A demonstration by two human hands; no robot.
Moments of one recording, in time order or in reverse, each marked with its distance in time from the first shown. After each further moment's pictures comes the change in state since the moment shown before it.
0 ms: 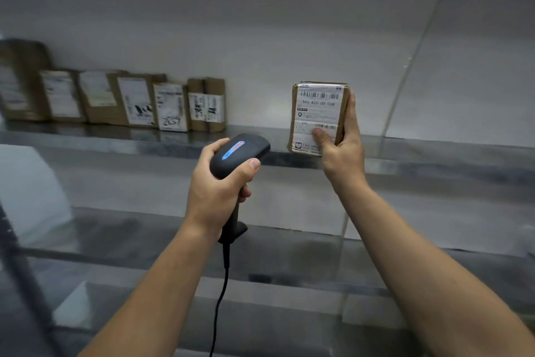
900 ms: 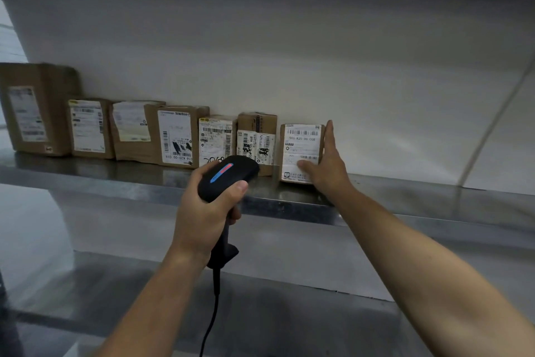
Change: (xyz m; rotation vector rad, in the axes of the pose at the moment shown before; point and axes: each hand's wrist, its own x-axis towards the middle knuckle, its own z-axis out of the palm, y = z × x) left_hand 0.145 -0.031 -0.134 -0.001 0.059 0.043; right_hand 0.099 0.061 0.183 -0.427 -0.249 0.121
